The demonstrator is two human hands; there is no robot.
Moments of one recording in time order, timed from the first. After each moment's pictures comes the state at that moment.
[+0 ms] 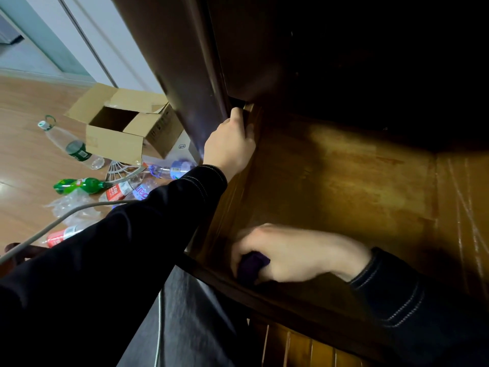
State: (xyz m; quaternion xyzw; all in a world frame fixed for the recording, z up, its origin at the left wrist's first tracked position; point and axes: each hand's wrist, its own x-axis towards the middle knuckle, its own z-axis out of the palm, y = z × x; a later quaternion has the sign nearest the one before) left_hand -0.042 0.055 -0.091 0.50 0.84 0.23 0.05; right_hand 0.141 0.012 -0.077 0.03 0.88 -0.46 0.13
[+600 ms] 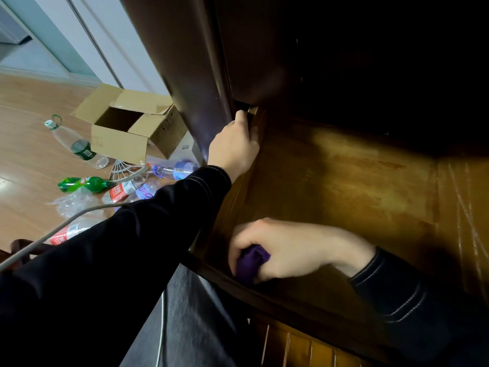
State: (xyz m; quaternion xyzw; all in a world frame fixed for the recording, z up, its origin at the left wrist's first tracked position) left_hand -0.042 0.054 -0.089 0.49 0.84 0.22 0.05; right_hand 0.139 0.016 -0.063 0.02 0.84 -0.53 0.12
